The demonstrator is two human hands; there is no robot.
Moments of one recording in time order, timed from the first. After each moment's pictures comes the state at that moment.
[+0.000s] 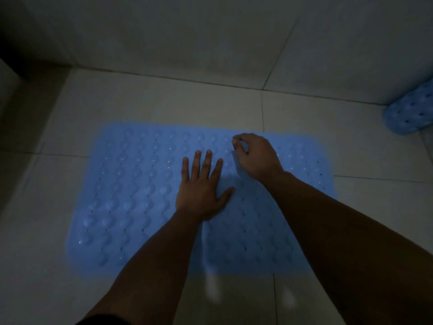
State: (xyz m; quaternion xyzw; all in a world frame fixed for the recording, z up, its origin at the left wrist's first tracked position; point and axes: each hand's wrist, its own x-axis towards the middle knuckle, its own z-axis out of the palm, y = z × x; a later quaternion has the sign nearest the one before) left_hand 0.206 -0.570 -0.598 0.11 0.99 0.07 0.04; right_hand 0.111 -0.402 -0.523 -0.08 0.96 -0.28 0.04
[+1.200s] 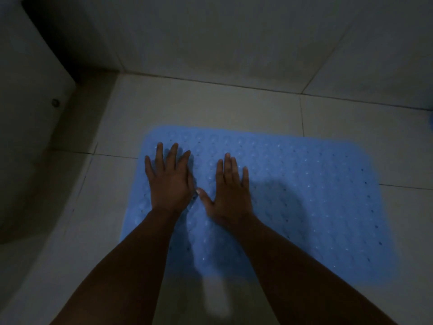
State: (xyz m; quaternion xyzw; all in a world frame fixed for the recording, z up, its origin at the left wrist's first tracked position) left_hand 0.216 -0.732 -0.572 -0.06 0.99 0.09 -0.04; right_hand 0.213 -0.562 -0.590 -0.14 0.98 -0.08 0.07
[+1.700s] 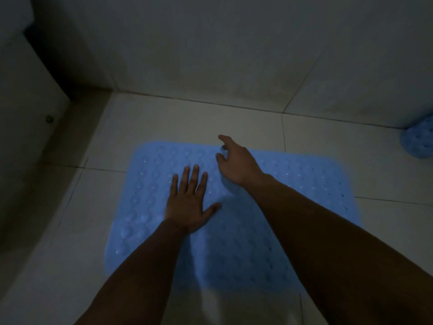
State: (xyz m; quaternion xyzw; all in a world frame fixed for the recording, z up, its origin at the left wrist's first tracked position) left_hand 0.213 -0.673 -0.586 0.07 0.99 0.07 0.08; right_hand 0.105 -0.520 -0.490 -0.10 0.93 -0.32 0.14
